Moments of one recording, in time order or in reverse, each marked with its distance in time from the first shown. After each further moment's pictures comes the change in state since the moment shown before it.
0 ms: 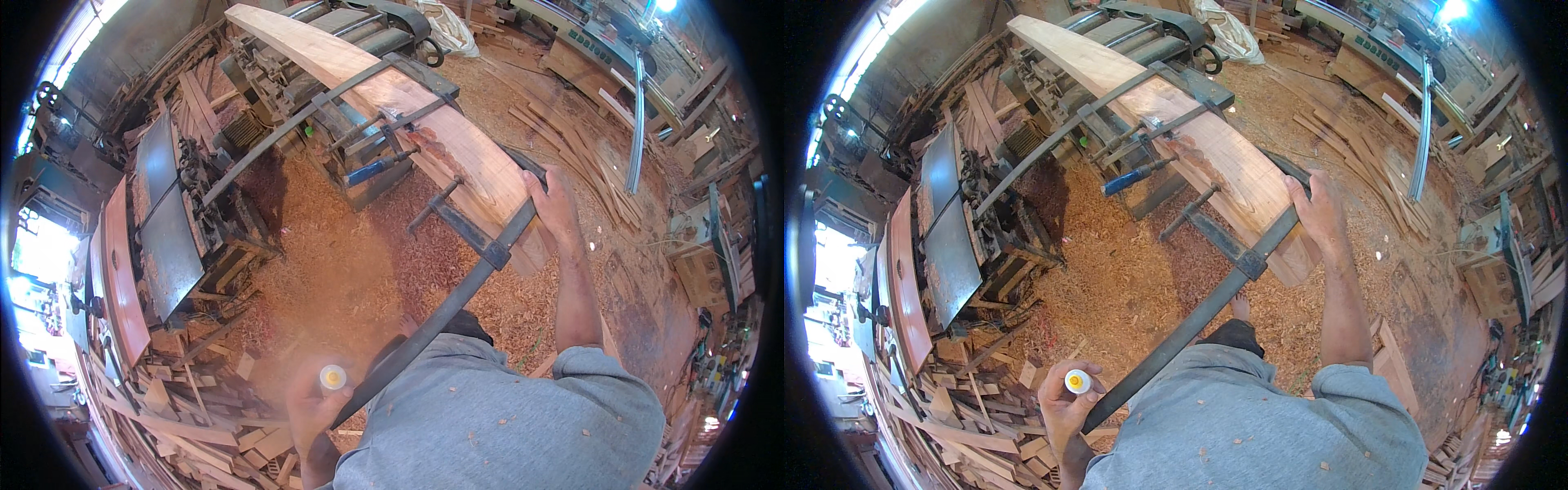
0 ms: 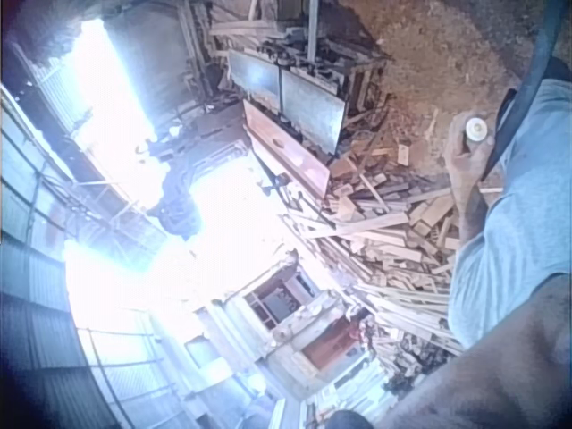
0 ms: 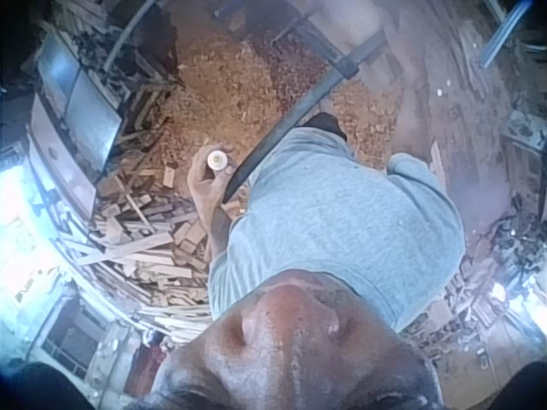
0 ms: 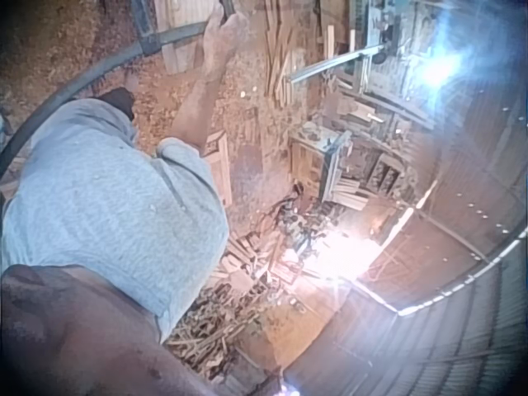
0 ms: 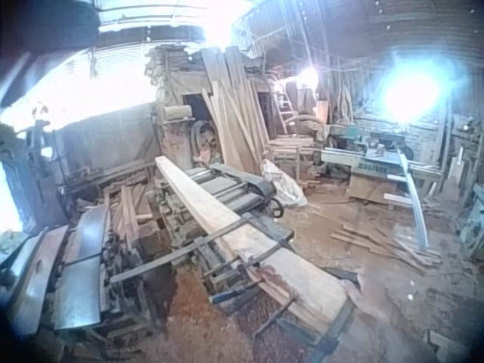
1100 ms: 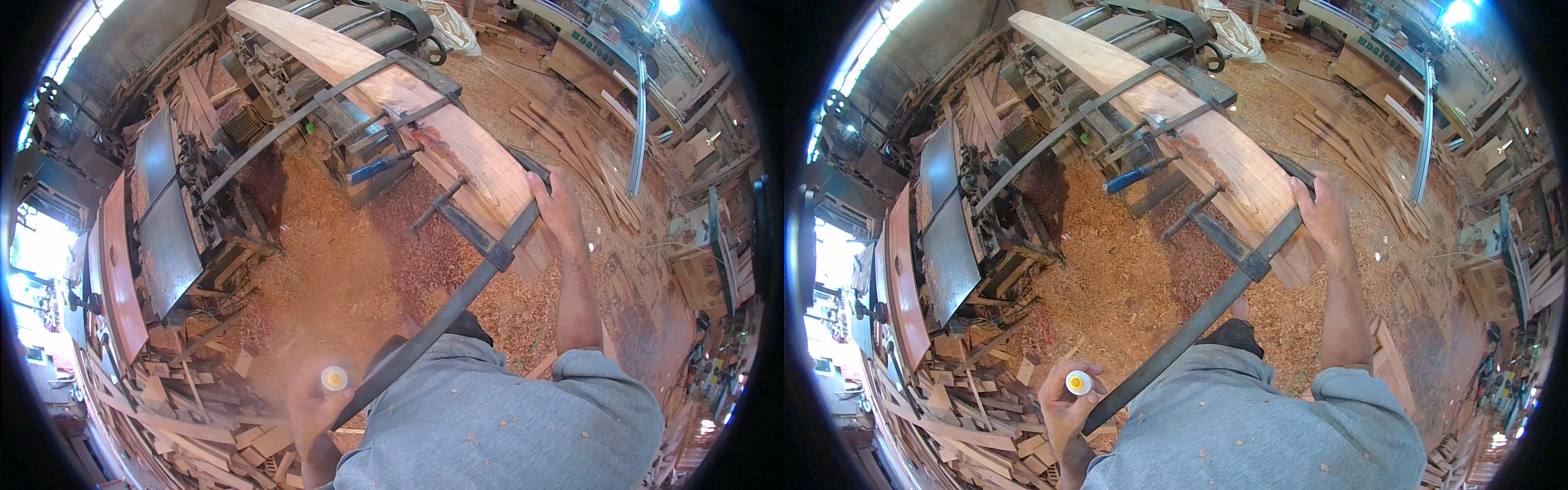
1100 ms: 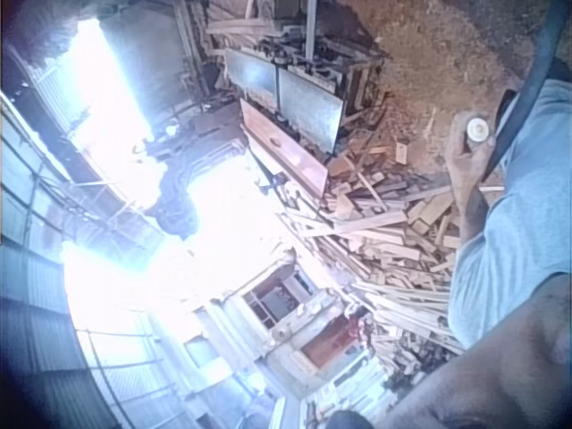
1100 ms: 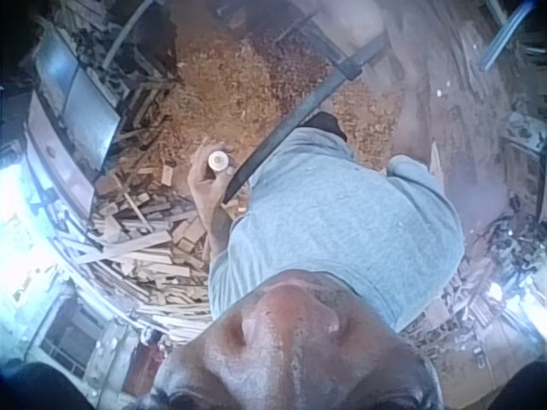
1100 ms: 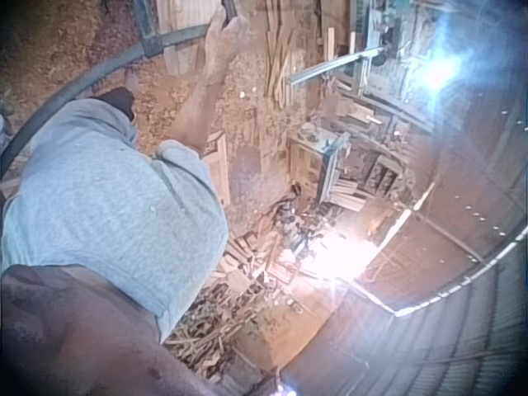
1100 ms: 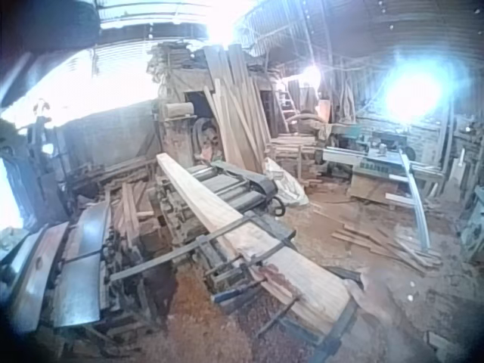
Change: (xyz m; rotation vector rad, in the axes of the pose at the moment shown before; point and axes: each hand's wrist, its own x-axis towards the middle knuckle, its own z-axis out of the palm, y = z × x) left_hand 0.002 0.004 0.004 -0.066 0.011 -0.031; right_hand -0.001 0.007 0.003 -0.056 0.028 -0.004
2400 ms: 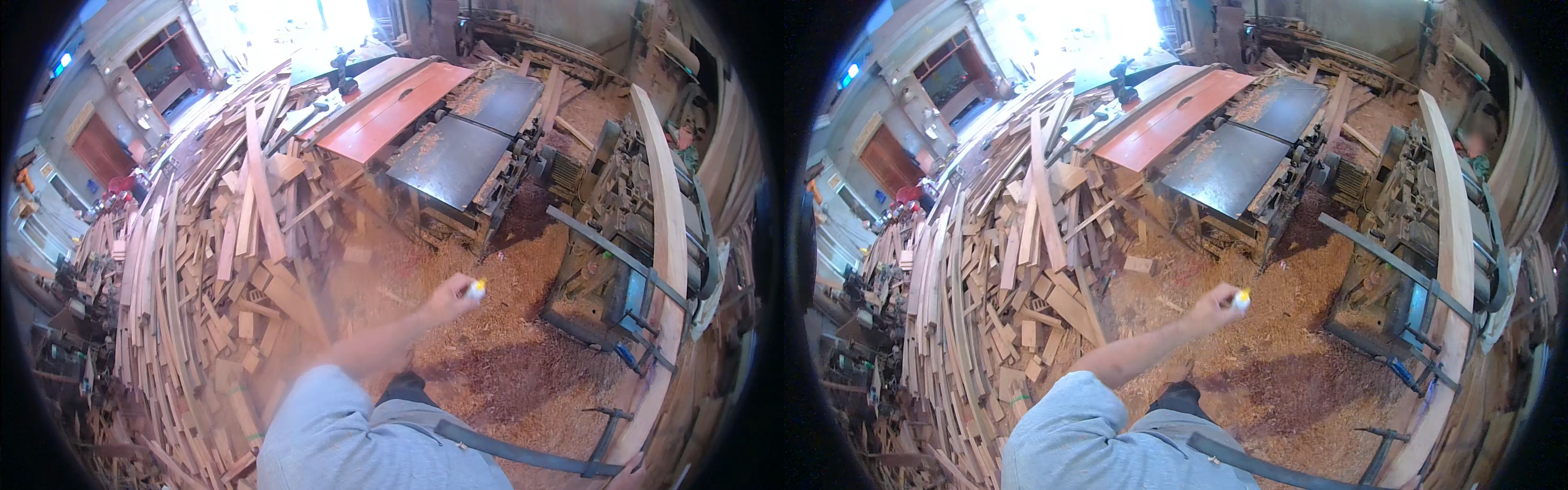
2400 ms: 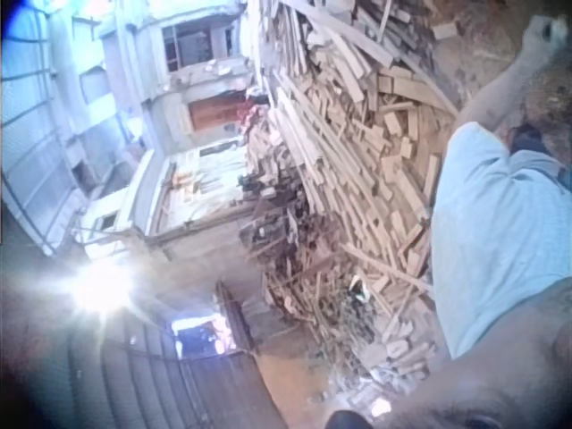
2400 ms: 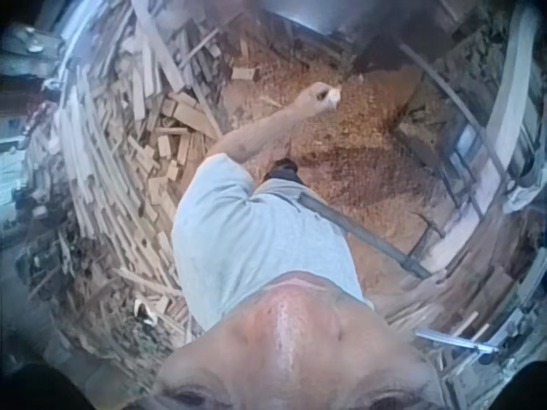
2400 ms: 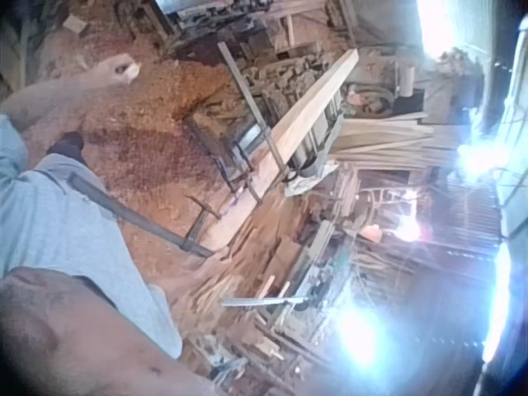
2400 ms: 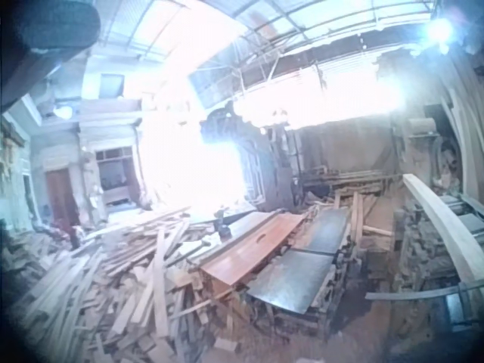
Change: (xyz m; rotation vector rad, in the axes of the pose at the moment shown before) left_hand 0.053 -0.155 -0.164 0.250 0.643 -0.100; right_hand -0.001 -0.038 -0.009 -0.017 -0.060 -0.016
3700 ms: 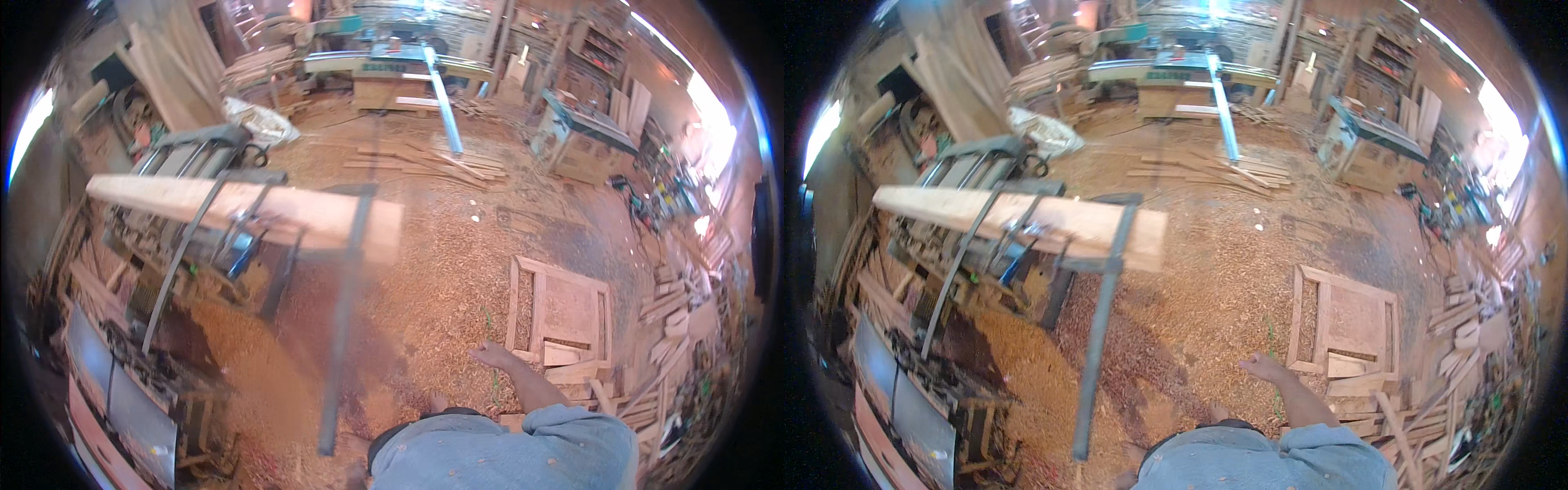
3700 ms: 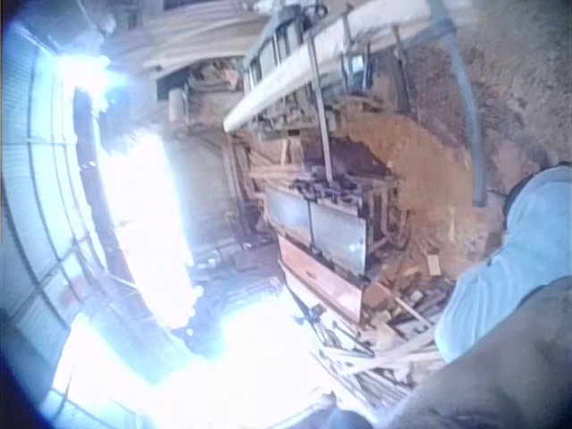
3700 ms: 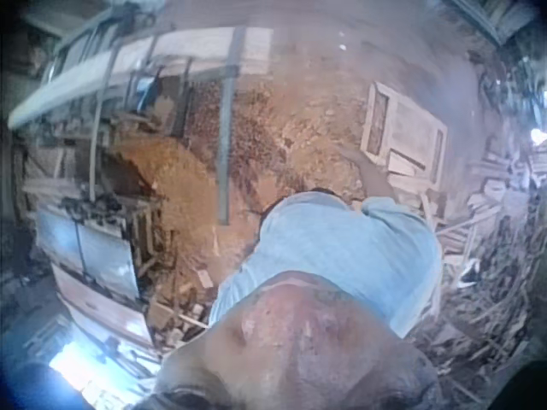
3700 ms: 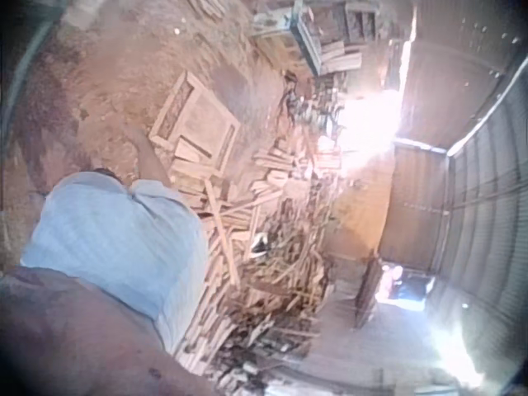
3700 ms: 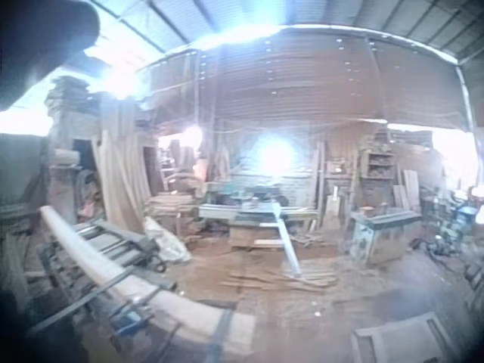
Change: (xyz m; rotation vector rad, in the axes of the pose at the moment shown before) left_hand -0.209 -0.319 -0.021 0.595 -1.201 -0.460; right_hand -0.498 0.164 0.065 0.235 -0.493 0.960
